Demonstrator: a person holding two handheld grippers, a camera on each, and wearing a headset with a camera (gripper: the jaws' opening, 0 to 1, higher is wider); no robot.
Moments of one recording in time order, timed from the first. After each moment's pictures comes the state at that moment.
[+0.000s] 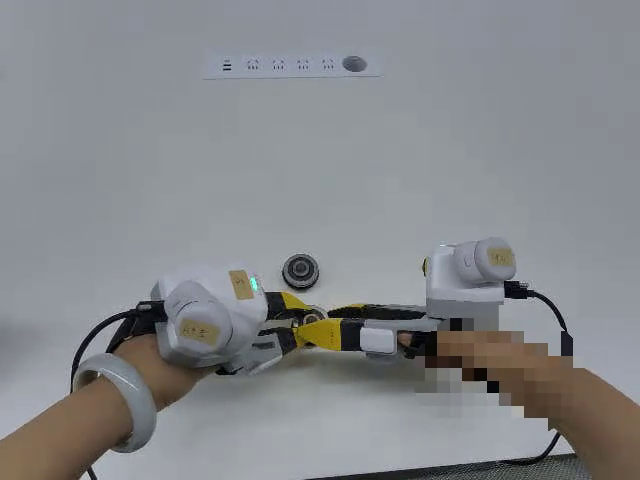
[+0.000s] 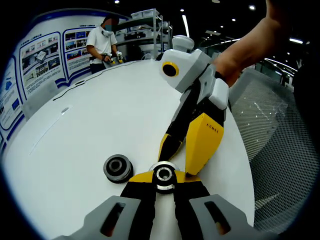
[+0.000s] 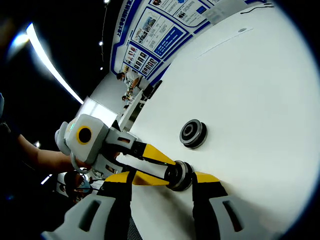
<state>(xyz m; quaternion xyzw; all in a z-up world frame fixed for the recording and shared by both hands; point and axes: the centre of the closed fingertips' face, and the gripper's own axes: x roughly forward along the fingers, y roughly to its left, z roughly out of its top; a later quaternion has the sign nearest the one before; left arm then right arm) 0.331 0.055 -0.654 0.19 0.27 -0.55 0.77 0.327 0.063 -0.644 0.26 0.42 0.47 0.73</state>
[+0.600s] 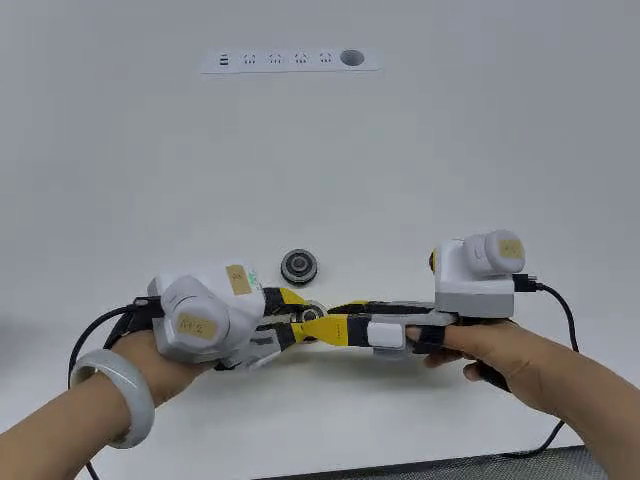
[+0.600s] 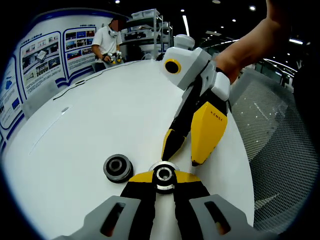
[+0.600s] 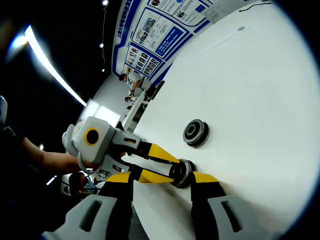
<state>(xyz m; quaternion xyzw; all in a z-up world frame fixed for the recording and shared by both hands) 0.332 0.056 -0.654 0.19 0.27 -0.55 0.77 0.325 0.058 -0.638 0.27 0.43 0.48 0.72</state>
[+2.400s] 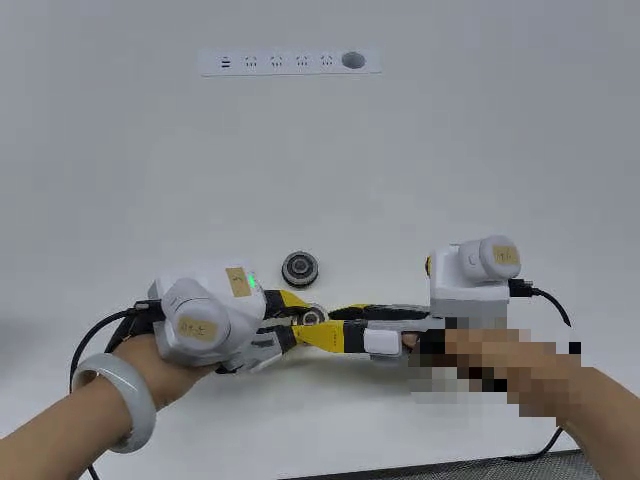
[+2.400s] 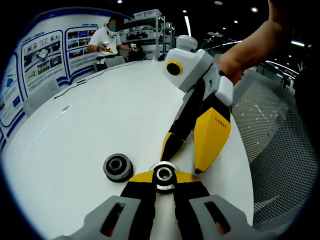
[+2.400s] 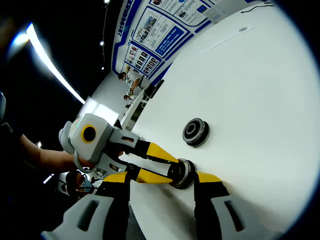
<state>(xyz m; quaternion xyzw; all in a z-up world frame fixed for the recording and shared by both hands) 0.331 0.056 -0.654 0.18 0.27 -0.54 0.77 0.323 0.062 -0.639 0.26 0.42 0.48 0.73</state>
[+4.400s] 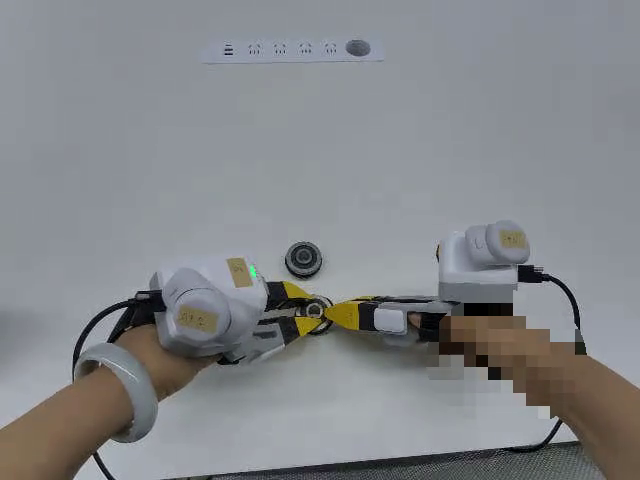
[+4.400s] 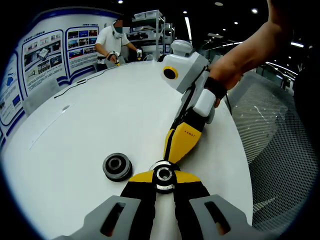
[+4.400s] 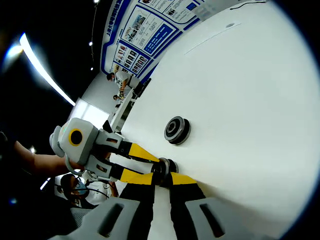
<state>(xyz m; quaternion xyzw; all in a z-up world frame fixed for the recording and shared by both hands) 0.330 0.056 -0.654 0.17 0.27 -0.54 0.77 0.333 0.047 -0.656 0.25 0.45 0.44 0.73</state>
